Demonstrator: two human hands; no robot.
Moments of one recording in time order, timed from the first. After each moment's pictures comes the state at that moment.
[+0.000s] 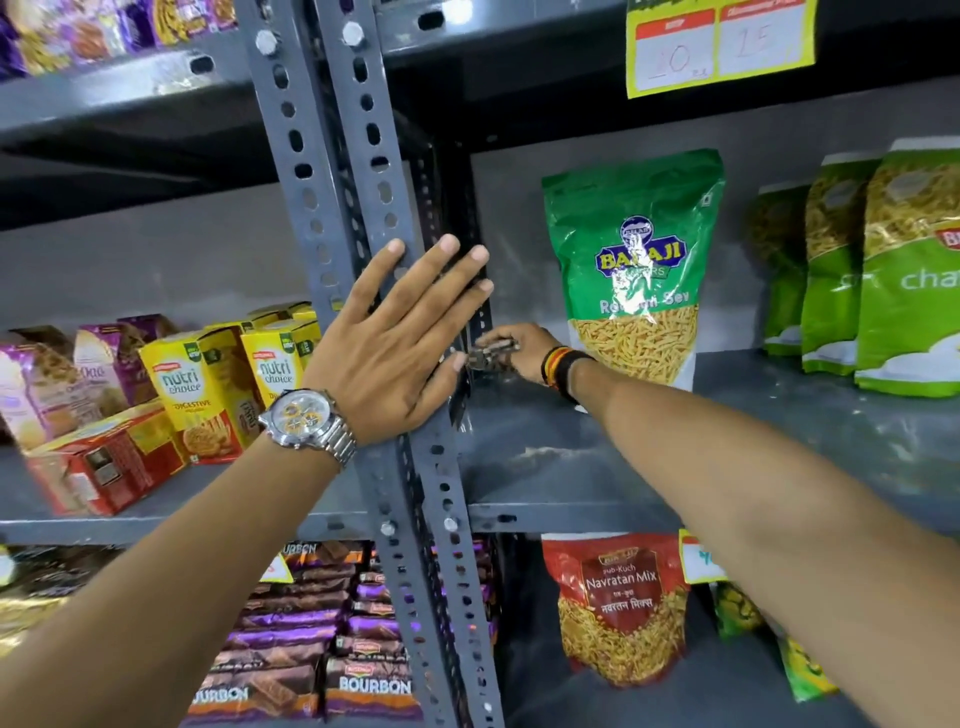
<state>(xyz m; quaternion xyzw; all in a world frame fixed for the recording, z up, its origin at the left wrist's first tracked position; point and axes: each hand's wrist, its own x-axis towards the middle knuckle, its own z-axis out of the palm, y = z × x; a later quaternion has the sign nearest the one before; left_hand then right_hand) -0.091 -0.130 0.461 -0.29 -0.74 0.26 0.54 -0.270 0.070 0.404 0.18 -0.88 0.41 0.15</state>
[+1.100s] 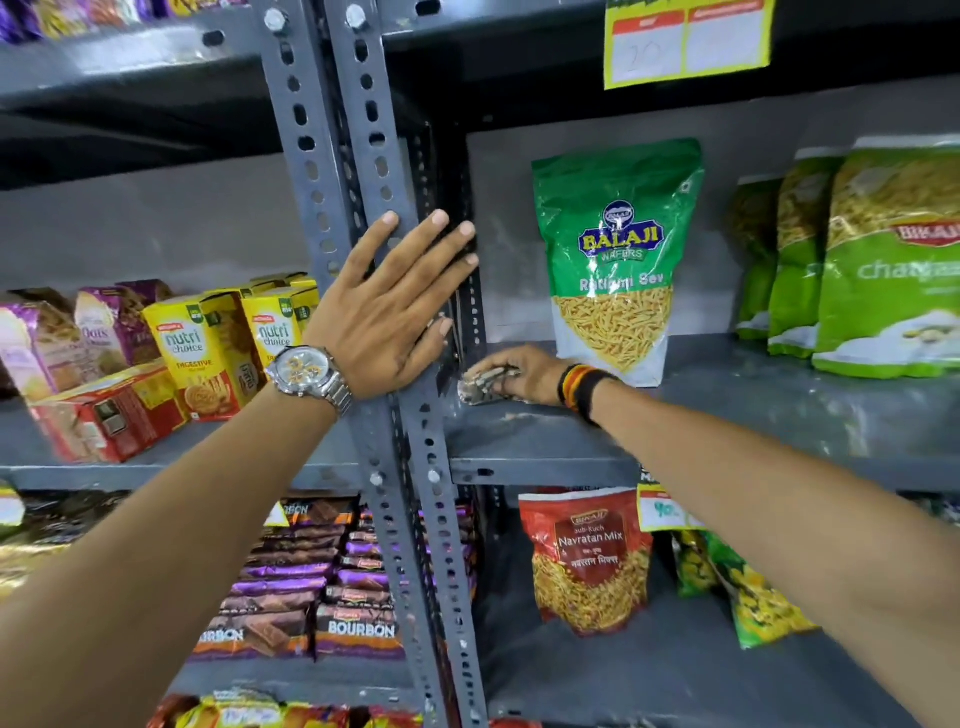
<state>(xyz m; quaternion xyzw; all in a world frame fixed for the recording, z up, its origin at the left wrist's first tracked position) -0.087 -0.128 0.460 -0.29 -0.75 0.27 0.54 -0.177 0.096 0.382 0.29 -0.90 0.32 0.03</state>
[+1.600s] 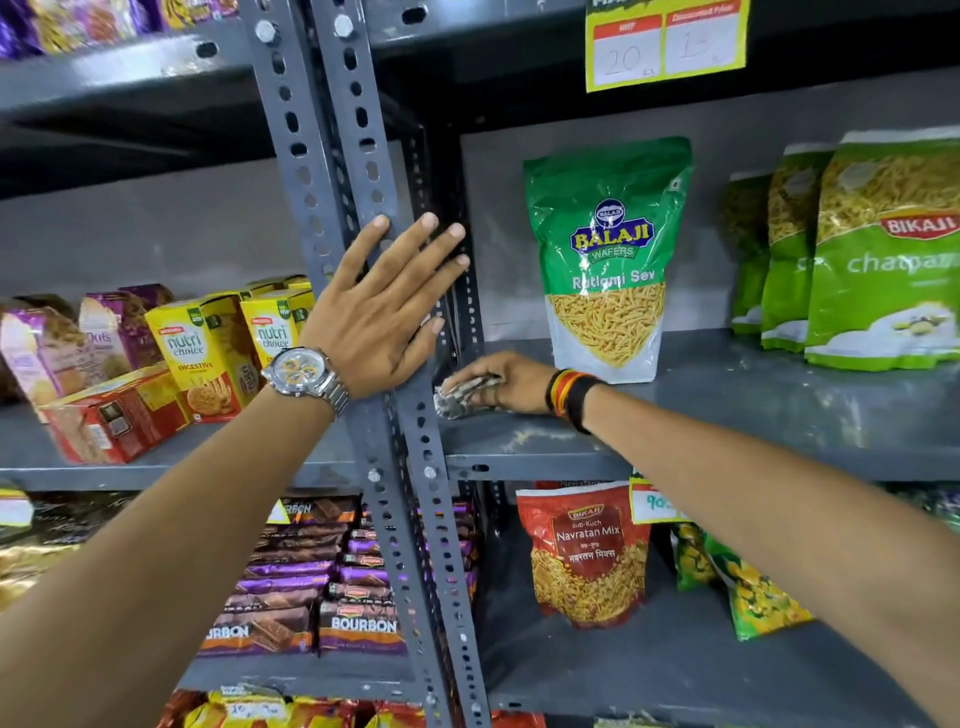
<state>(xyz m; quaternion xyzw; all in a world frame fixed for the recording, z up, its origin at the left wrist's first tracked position) -0.089 -0.131 0.458 -0.29 -0.74 0.26 0.54 -0.150 0.085 0.385 0.33 -0.89 0.33 0.01</state>
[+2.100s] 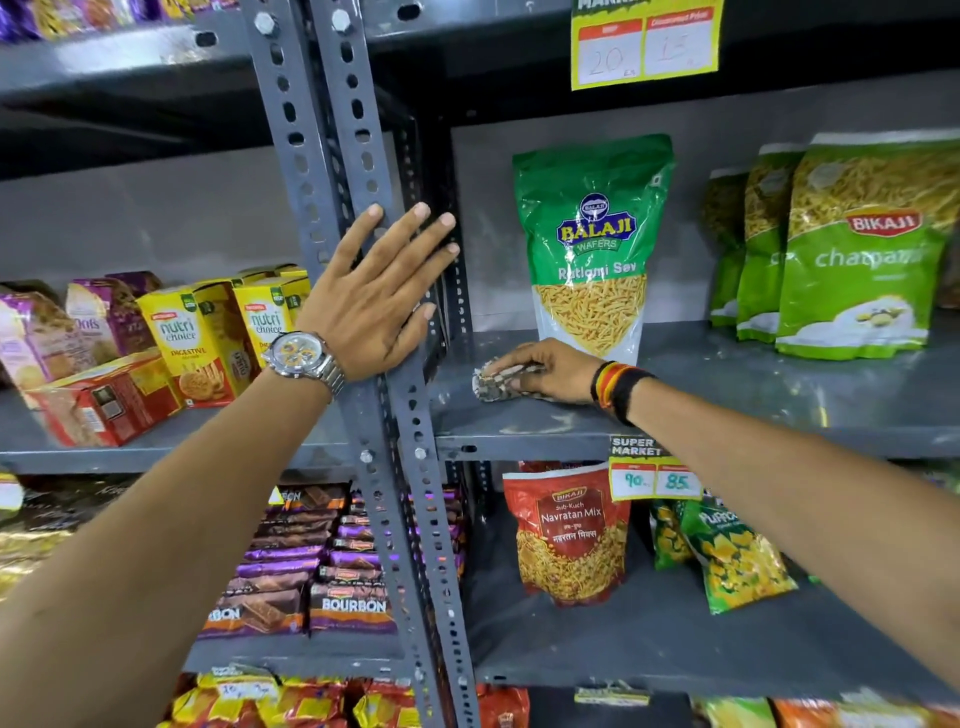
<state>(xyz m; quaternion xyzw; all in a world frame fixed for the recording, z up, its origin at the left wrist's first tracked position) -0.088 -0.130 0.457 -0.29 -0.75 0.26 0.54 -0.125 0.141 0.383 0.29 -0.90 0.32 0.03</state>
